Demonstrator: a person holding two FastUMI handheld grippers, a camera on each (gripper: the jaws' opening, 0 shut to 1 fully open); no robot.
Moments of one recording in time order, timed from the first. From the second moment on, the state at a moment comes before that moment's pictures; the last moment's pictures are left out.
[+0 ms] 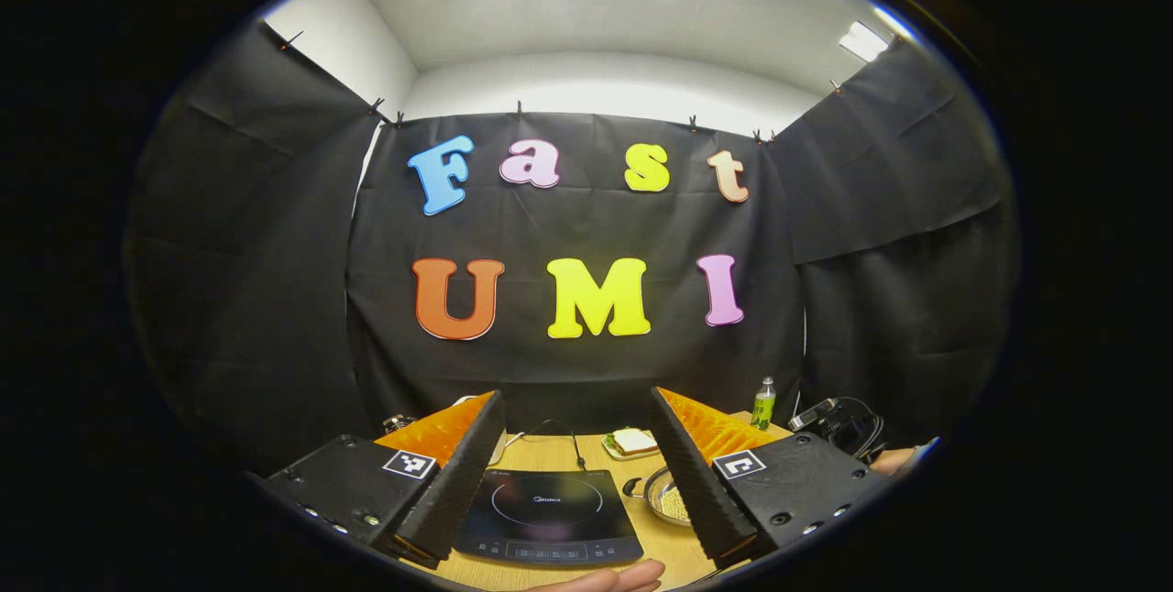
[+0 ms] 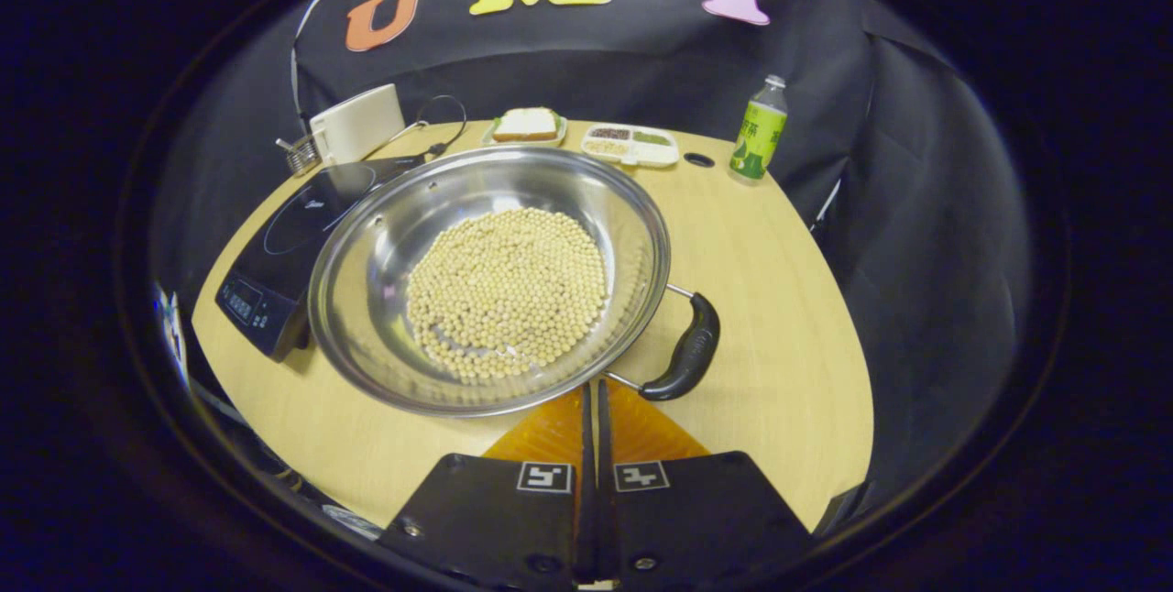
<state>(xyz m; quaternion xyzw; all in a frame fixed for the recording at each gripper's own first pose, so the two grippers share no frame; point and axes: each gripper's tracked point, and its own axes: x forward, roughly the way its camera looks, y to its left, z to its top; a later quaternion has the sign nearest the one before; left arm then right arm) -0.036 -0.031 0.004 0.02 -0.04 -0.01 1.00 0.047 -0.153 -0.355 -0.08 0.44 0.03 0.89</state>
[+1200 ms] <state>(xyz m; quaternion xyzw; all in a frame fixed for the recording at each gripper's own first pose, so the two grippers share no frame) 0.010 -0.046 -0.060 -0.01 0.04 -0.03 1.00 0.106 -0.164 -0.339 -0.13 0.37 0.01 0.92</state>
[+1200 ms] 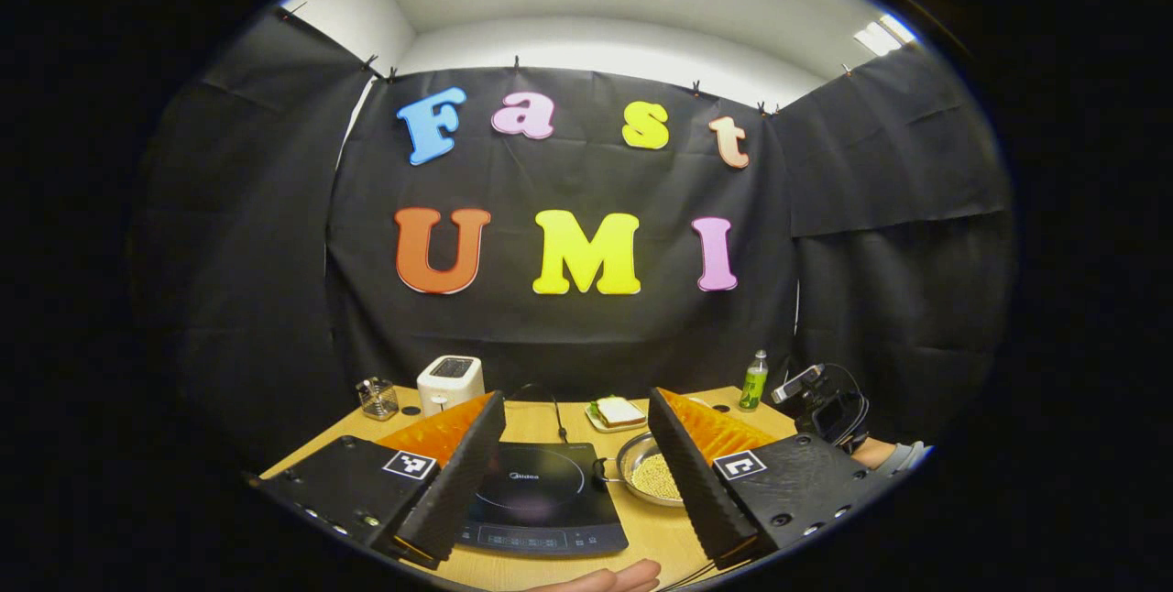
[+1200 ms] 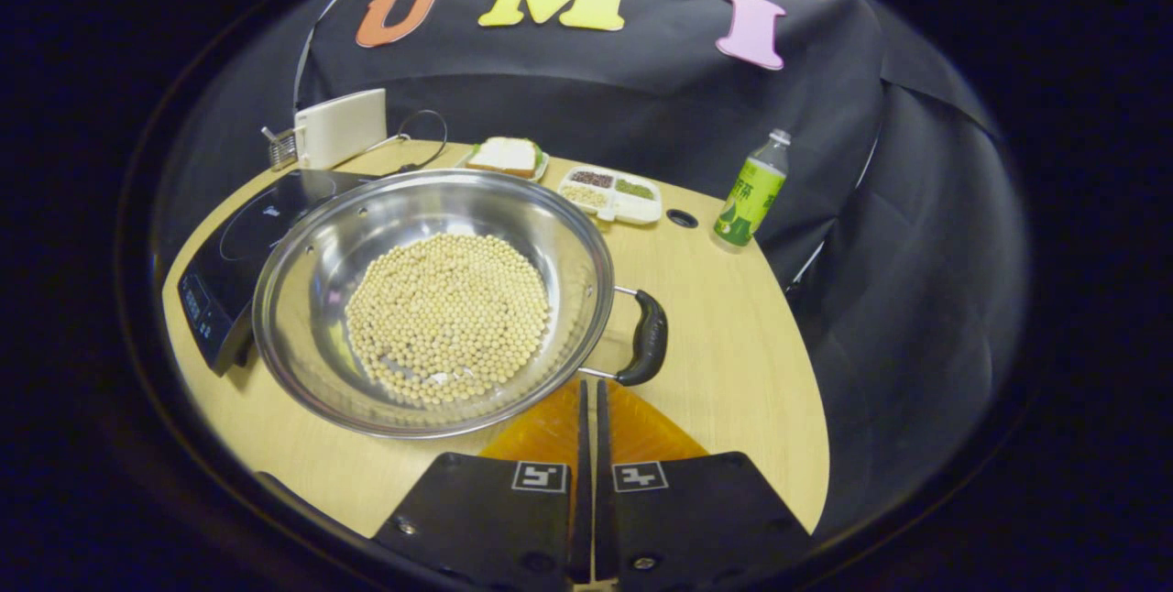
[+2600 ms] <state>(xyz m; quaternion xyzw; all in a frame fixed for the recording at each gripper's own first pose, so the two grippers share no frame) 0.203 -0.113 -0.322 0.02 0.37 -0.08 0.92 0.167 -0.183 -0.334 0.02 0.39 0.01 0.92</state>
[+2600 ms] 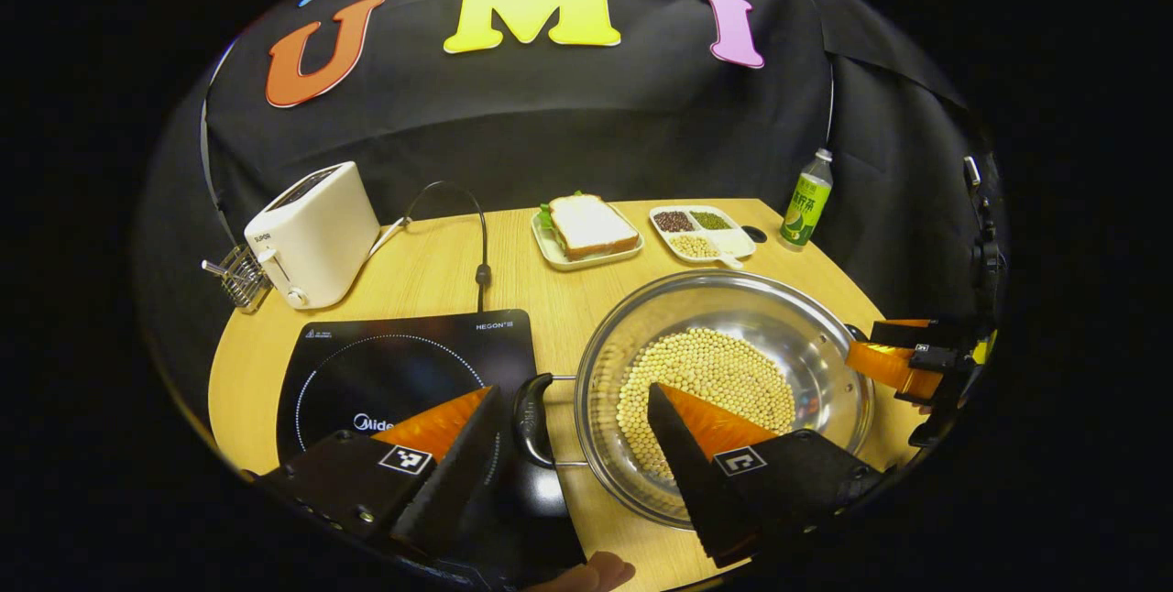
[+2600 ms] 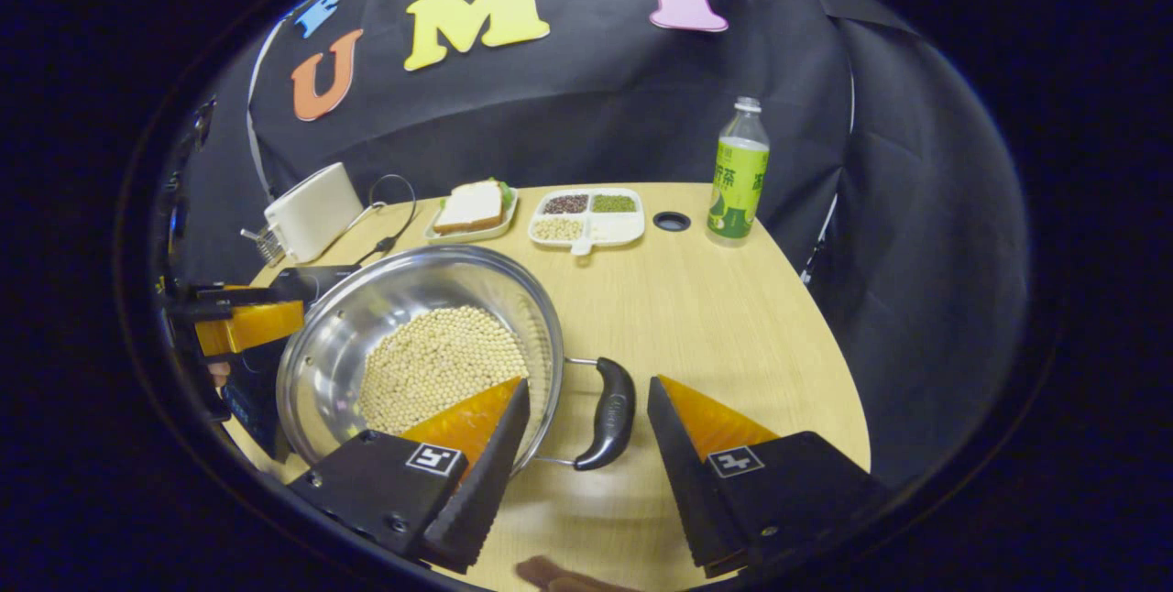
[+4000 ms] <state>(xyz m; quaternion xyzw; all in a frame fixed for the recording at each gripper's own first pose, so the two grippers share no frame) 0.184 -0.092 -0.348 -0.01 0.42 -0.08 0.90 0.152 -0.164 -0.343 0.06 0.45 -0.02 0.89</state>
